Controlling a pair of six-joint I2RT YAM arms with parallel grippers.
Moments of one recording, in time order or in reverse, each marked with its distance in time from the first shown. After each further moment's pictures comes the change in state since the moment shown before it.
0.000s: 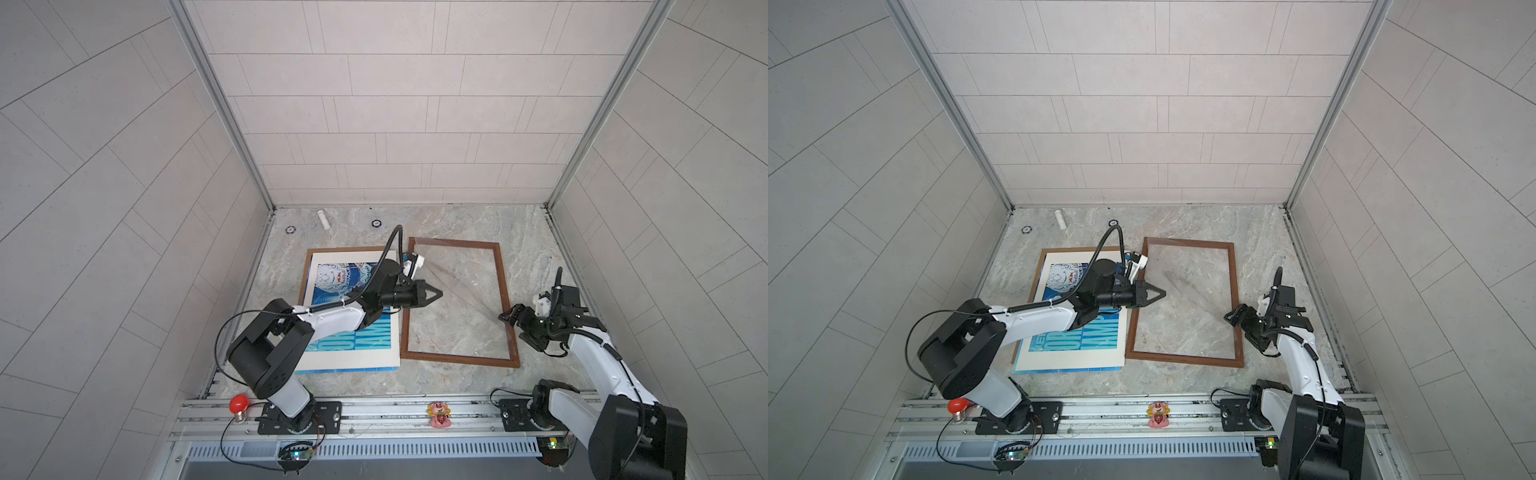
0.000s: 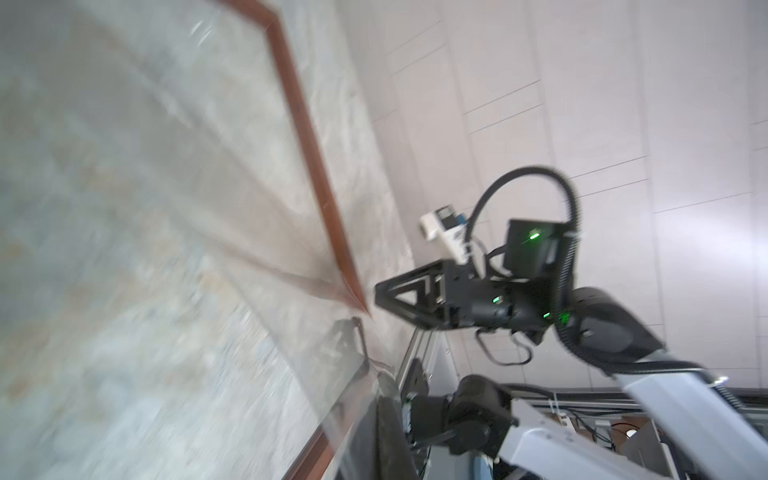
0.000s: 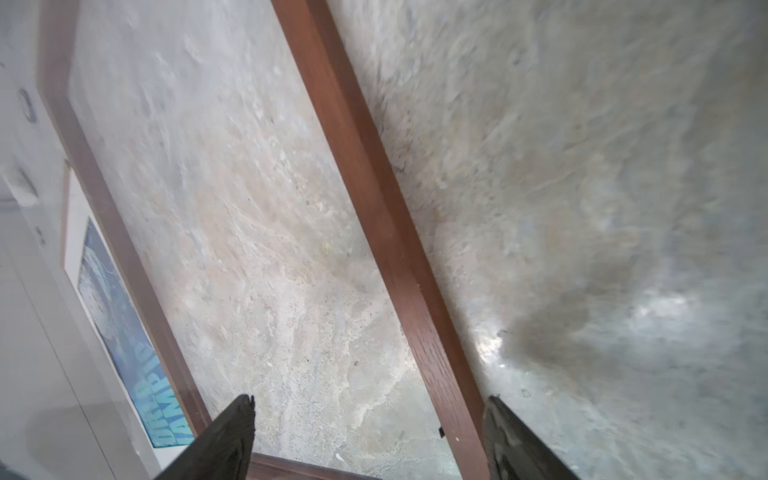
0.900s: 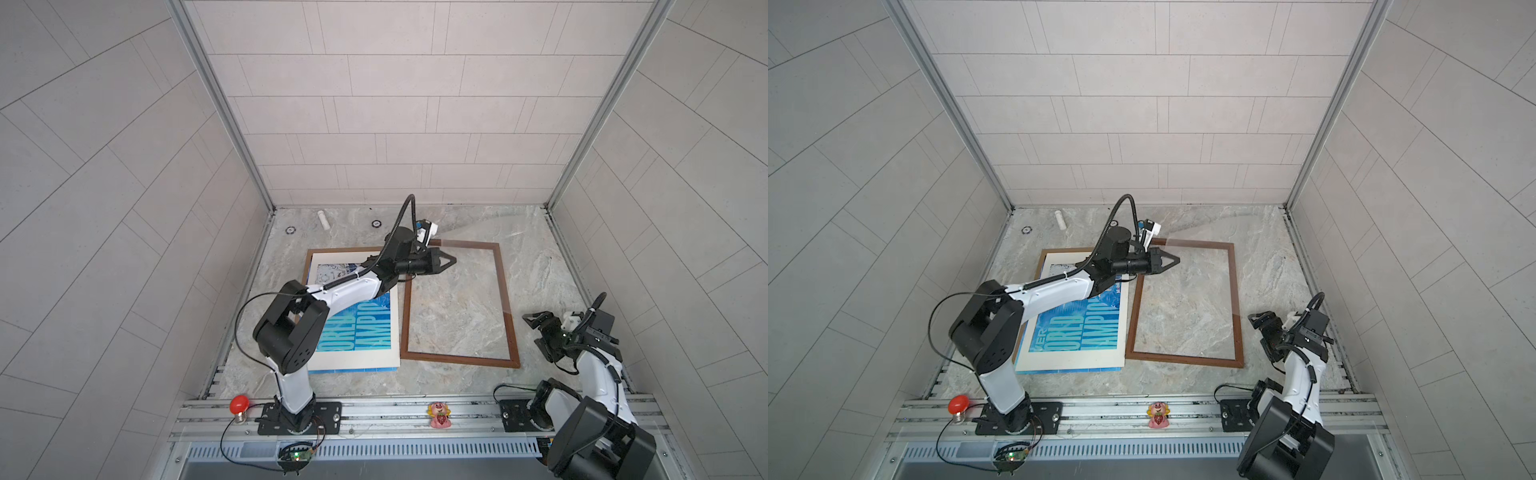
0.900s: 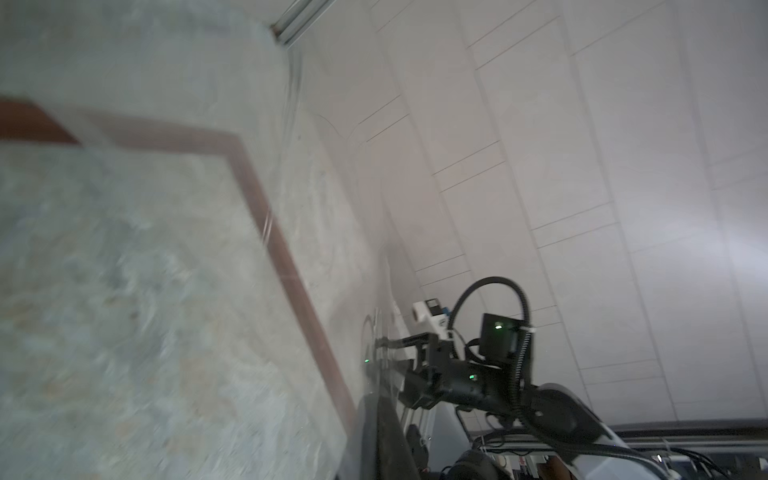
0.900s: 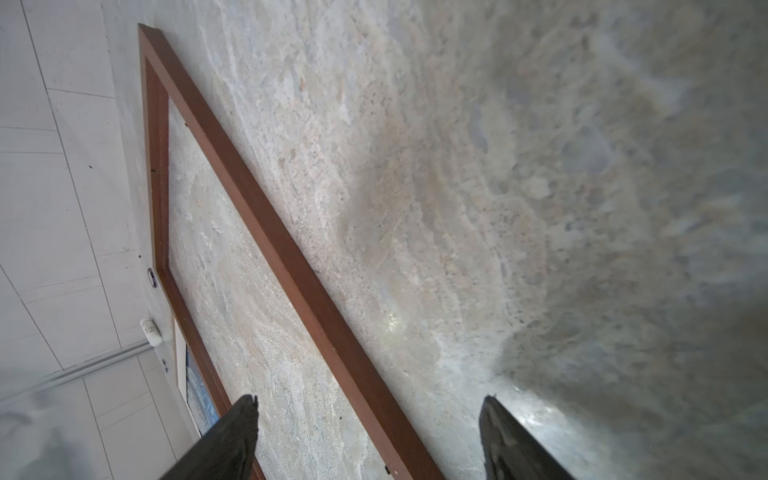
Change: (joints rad) left arm 0.035 0.220 0.225 -0.083 -0.009 0.059; right arm -0.367 -0.096 -0.154 0.100 -0.133 0.061
